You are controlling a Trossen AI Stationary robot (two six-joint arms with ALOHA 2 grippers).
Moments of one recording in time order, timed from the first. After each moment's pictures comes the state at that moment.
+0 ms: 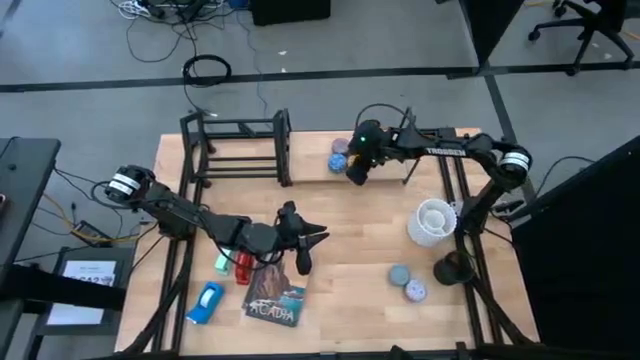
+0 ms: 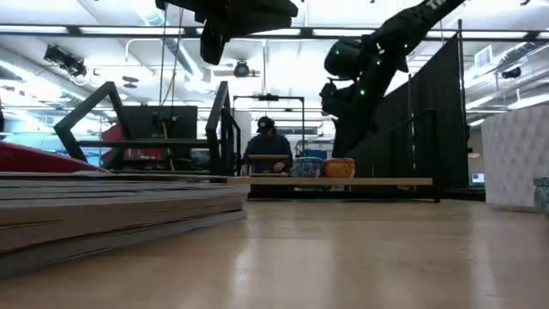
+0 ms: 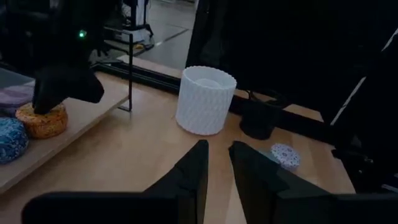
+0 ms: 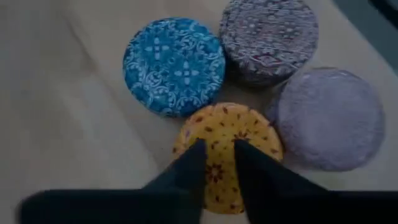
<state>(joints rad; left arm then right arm) -0.35 1.50 0.86 0.45 -0.57 -0.35 -0.48 1.63 1.11 -0.45 0.05 0.07</state>
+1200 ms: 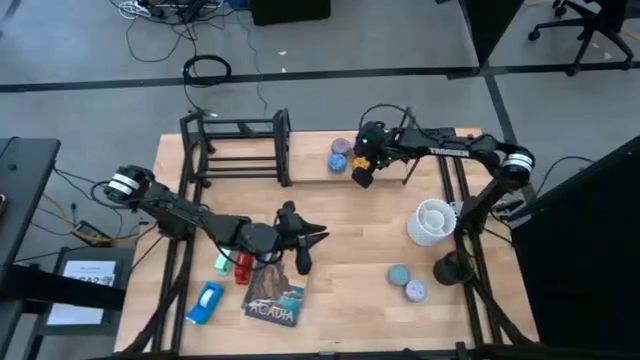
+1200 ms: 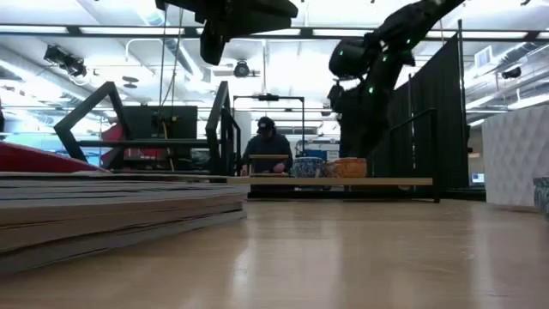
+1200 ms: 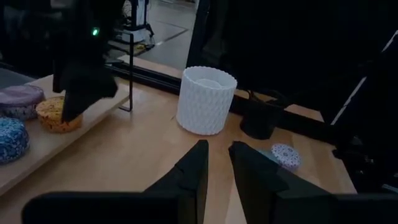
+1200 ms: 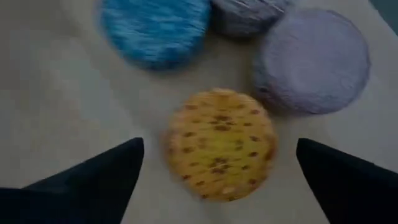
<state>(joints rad) -0.35 1.50 0.86 0.45 -0.57 -0.35 -0.48 1.63 1.11 -0.59 0.12 0.14</state>
